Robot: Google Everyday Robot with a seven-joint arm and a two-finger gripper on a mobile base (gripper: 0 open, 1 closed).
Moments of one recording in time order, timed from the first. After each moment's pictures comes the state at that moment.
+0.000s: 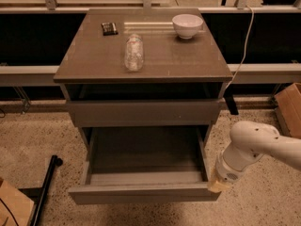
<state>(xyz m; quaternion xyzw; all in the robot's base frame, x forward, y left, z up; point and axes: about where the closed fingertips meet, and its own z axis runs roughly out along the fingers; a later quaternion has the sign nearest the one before) 0.439 -0.238 0.517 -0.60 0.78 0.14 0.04</state>
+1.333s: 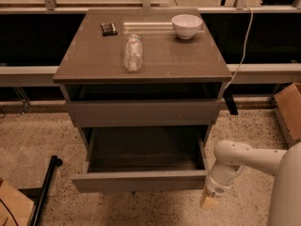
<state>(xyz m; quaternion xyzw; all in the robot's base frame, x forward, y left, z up) 0.413 -0.227 0.392 -0.59 0.78 0.21 -0.04</state>
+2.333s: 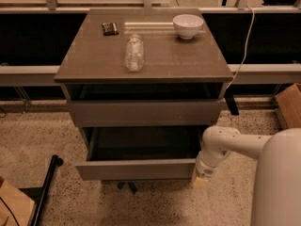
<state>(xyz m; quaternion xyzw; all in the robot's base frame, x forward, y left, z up) 0.503 -0.207 0.399 -0.63 0.77 0.14 0.01</state>
